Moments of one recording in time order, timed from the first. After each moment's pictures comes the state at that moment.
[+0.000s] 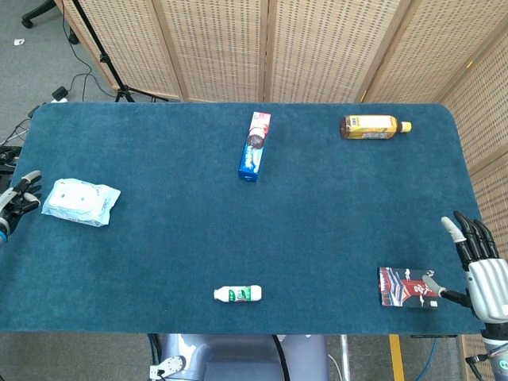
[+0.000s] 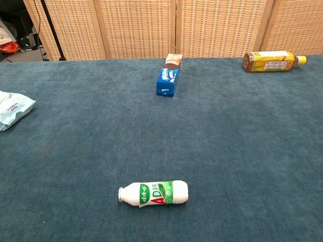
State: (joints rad) left arm -0.62 -1.34 0.14 -0.61 1.63 0.64 -2.17; right arm 0.08 -1.10 0.07 -1.54 -1.65 1.64 0.25
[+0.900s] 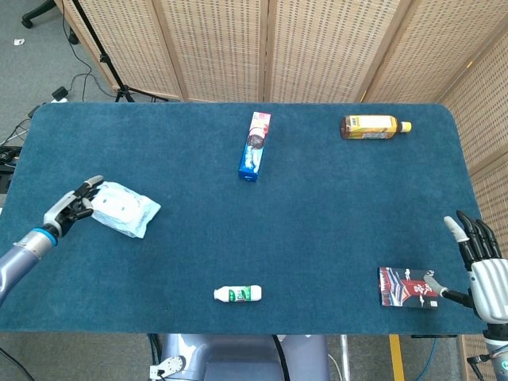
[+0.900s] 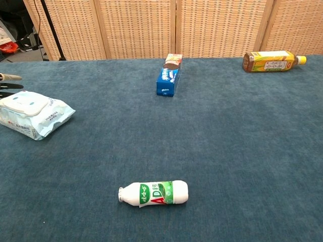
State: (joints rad) left arm -0.69 -1.26 0.09 -1.03 1.58 0.72 -1.86; right arm 0.08 -1.09 0.07 -1.55 -1.65 1.64 0.26
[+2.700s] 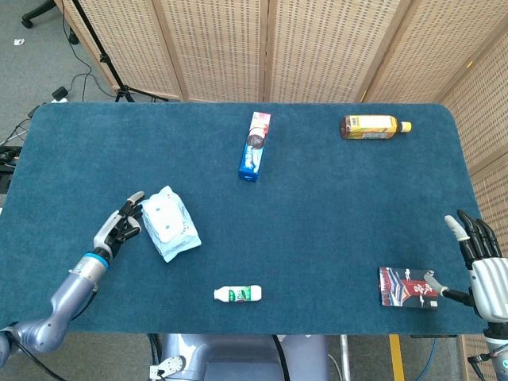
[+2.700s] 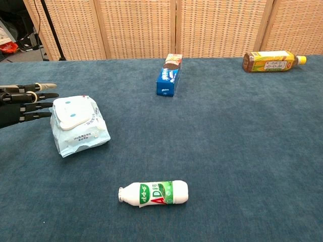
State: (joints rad) left arm -0.55 -1.33 -0.22 -1.58 1.01 0.73 -1.01; right arm 0.08 -1.08 0.07 -1.56 -1.63 1.63 0.27
